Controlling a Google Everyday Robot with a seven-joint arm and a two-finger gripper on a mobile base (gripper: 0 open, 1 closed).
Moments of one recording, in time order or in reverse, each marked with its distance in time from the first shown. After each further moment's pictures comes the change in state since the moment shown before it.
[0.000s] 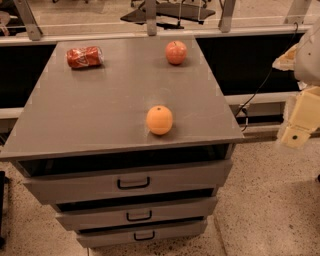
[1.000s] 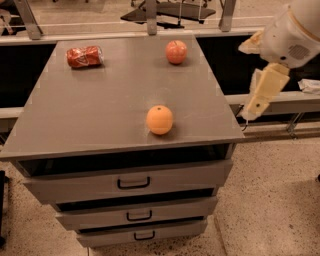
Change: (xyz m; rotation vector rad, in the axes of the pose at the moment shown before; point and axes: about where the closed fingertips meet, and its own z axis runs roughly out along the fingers) arm -0.045 -0.072 0.039 -0.007 -0.199 -0.085
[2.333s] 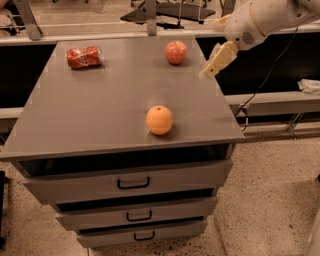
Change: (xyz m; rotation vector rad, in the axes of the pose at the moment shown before) arm -0.060 -0.137 0.073 0.101 -0.377 0.041
